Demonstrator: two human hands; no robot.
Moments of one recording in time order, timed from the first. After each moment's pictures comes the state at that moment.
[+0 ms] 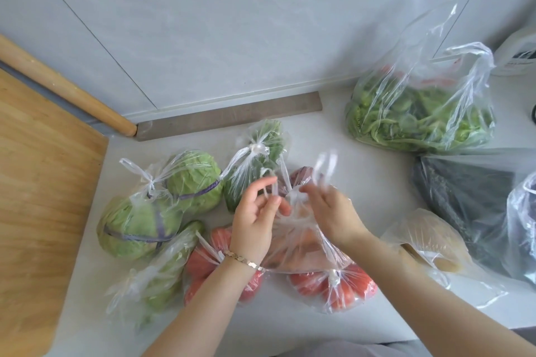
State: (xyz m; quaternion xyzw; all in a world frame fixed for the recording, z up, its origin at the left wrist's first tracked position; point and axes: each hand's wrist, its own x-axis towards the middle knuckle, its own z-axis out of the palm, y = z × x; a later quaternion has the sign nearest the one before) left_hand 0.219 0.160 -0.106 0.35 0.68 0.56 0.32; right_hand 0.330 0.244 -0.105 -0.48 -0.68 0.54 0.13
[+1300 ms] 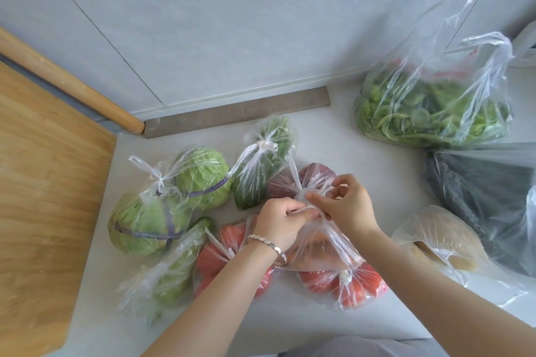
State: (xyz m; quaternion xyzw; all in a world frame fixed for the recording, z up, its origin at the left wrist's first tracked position) left_hand 0.224 0.175 -0.113 0.35 0.75 0.36 0.43; right_hand 0.327 0.250 -0.132 -0.55 -0.55 0.58 0.24
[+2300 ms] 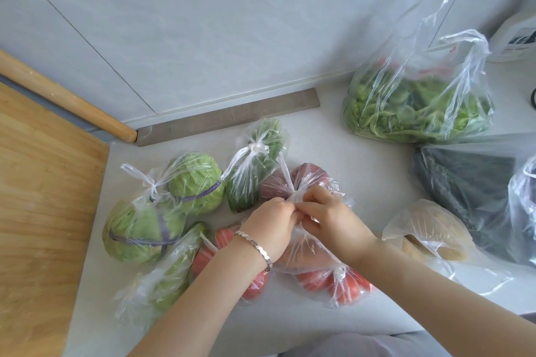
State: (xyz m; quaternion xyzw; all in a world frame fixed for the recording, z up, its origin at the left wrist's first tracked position) left_hand 0.219 0.174 -0.086 0.61 0.74 0.09 0.27; right_hand 0.343 0.232 -0.128 -0.28 -0.88 0.34 0.16
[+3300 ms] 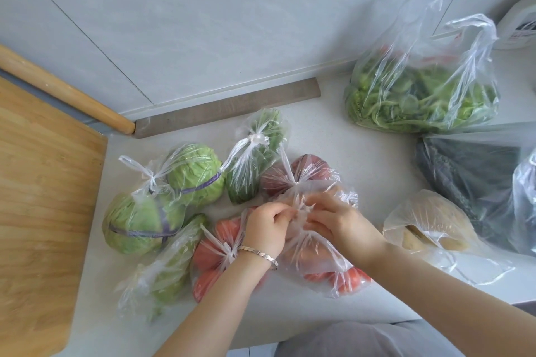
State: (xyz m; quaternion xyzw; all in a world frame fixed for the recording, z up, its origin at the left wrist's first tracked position) left_hand 0.227 0.155 -0.129 0.39 0.80 0.30 0.33; right_hand 0.367 0.225 -0.151 -0.26 -0.91 0.28 0.18
